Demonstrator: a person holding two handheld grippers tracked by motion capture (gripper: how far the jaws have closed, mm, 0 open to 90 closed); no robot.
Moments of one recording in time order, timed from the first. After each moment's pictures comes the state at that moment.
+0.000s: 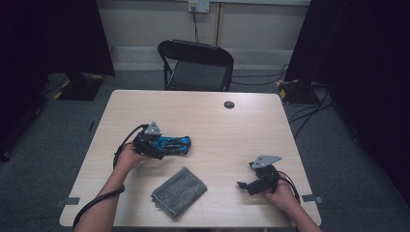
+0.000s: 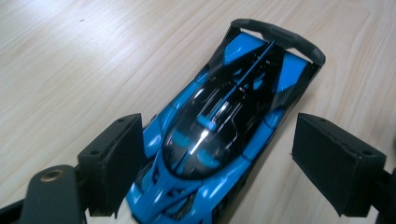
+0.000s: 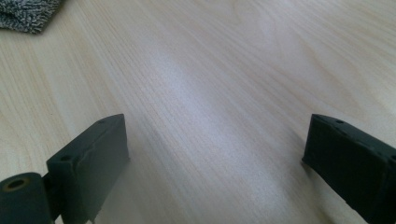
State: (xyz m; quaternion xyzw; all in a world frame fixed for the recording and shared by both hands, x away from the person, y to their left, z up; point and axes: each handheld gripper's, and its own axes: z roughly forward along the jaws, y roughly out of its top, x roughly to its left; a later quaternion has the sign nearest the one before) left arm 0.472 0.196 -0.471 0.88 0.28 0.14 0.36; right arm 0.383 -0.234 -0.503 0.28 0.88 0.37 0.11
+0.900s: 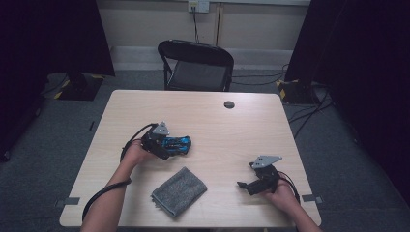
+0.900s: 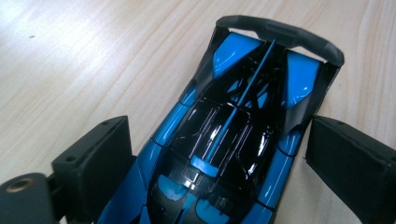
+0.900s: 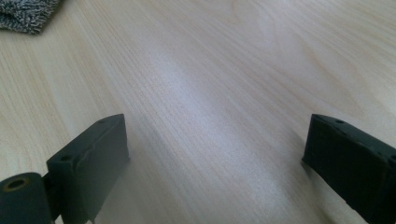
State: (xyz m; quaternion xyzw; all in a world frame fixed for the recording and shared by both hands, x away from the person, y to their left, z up) left arm 0.494 0.184 -0.490 0.90 0.21 0.12 0.35; right arm 0.383 -0.234 -0.503 0.28 0.88 0.37 0.11
